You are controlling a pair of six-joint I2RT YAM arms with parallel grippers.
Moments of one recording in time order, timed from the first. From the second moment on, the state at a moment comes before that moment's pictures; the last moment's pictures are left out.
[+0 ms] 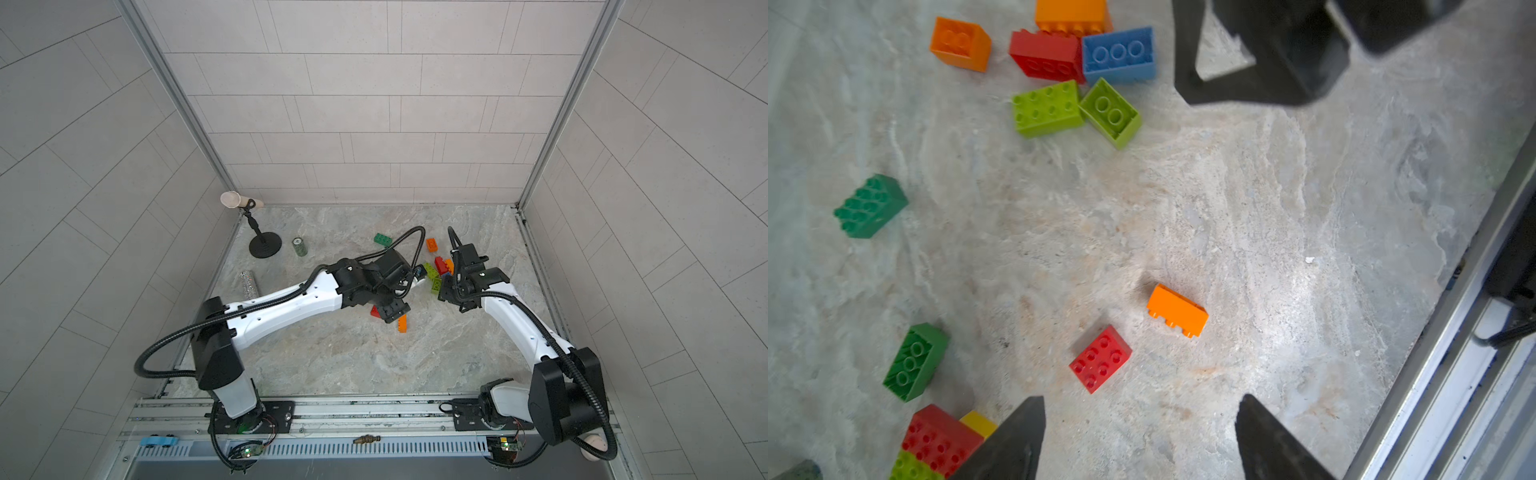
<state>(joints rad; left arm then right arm) -0.99 1.71 1.53 -0.83 -0.10 0.11 0.27 1.27 0.91 -0.76 -0.03 0.54</state>
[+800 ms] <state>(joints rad) -0.76 1.24 0.99 -0.53 -0.31 -0.25 0.75 1.56 1.07 -0.77 0.22 0.47</state>
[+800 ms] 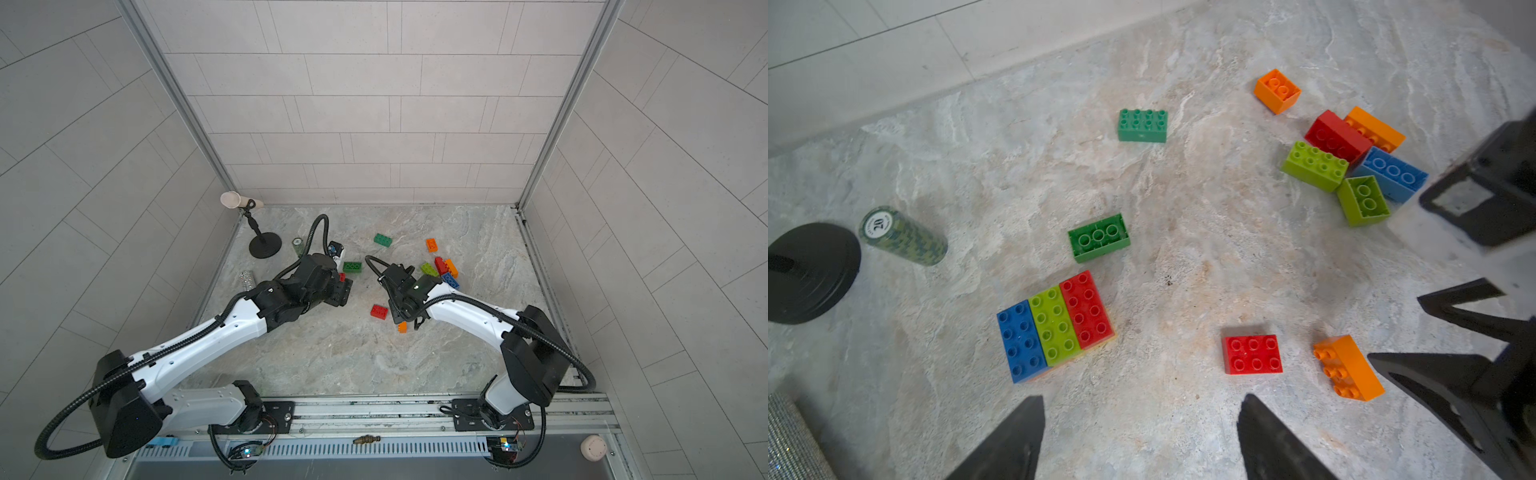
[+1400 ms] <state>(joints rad) -0.64 1.39 1.01 -0.46 -0.20 -0.23 0.75 1.77 1.11 -0.74 0.11 0.47</state>
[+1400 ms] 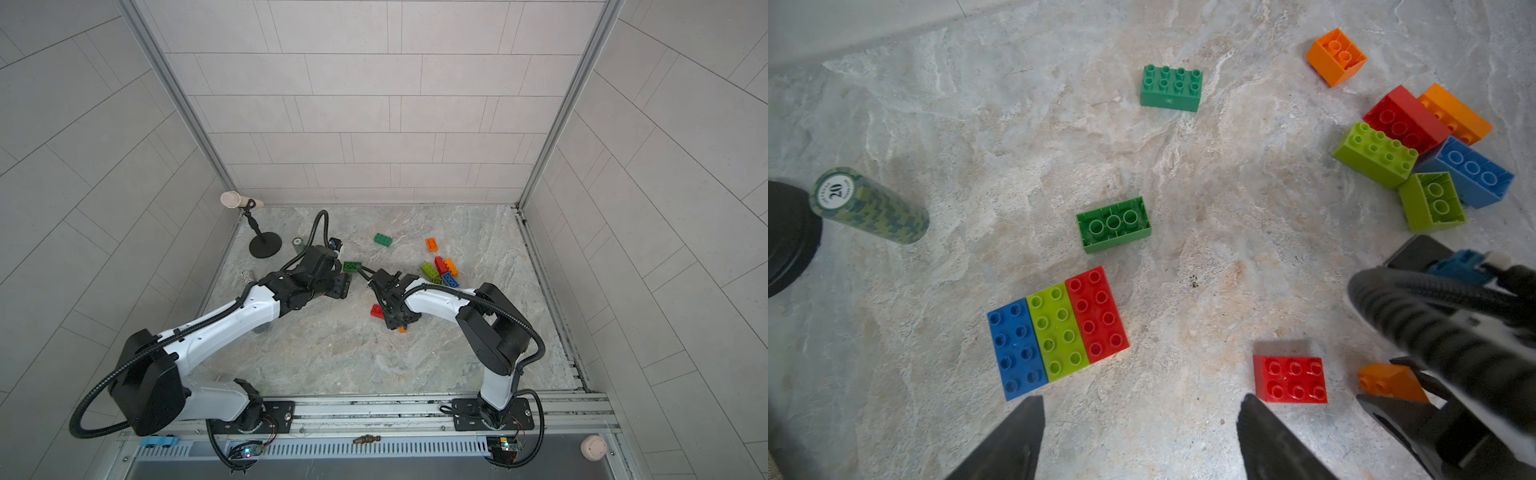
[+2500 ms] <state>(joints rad) -0.63 1.41 1.02 -0.41 -0.09 -0.24 0.45 1.53 0.75 -0.49 -0.41 0.41</state>
